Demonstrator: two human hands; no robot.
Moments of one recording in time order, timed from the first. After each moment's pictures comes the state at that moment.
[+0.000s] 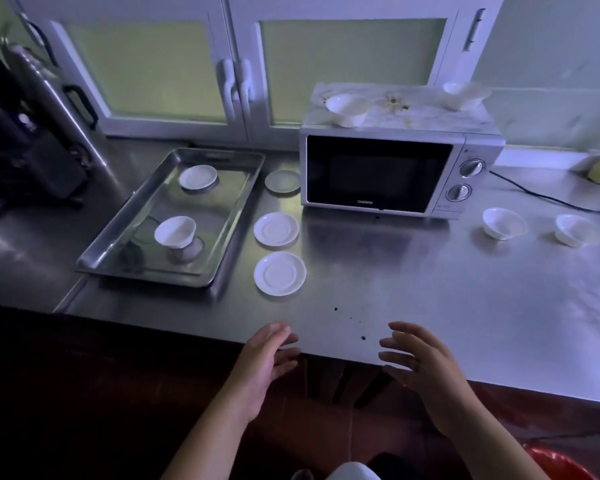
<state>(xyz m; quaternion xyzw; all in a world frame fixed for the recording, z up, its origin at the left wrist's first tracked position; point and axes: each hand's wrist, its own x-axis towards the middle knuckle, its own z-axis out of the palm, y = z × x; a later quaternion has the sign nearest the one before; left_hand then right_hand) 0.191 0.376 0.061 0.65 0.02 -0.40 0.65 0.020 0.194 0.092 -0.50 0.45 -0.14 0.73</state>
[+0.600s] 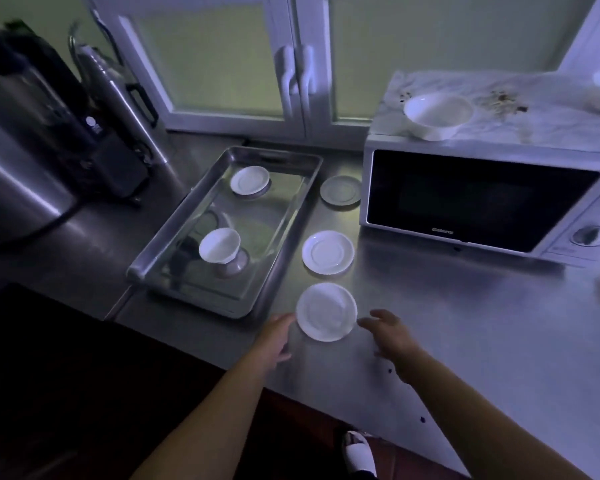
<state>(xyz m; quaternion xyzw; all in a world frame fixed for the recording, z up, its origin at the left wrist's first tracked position) 0.369 0.313 -0.017 0.75 0.16 -0.39 0.51 0.245 0.127 0.013 -0.61 0.44 0.06 0.65</state>
